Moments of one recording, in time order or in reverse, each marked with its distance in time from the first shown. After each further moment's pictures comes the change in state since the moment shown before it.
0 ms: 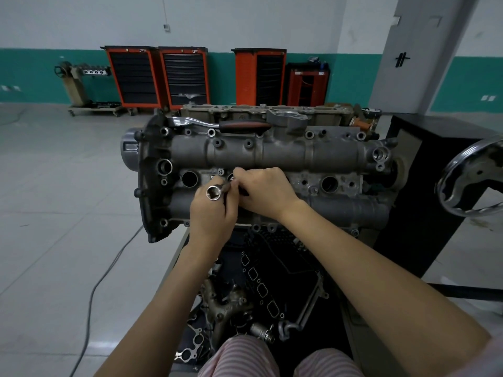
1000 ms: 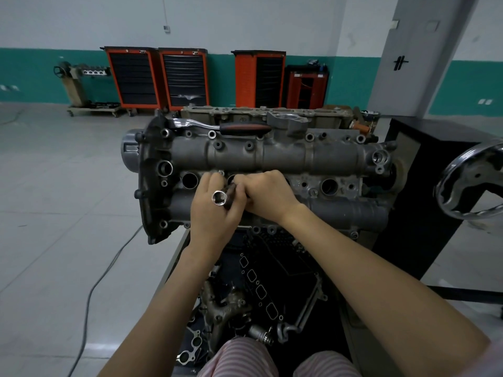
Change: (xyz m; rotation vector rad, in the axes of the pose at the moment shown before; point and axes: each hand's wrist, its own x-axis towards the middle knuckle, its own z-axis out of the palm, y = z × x) left_hand 0.002 0.000 0.002 -0.044 0.052 -0.007; right_hand -0.002 0.003 0.001 0.010 0.031 -0.079
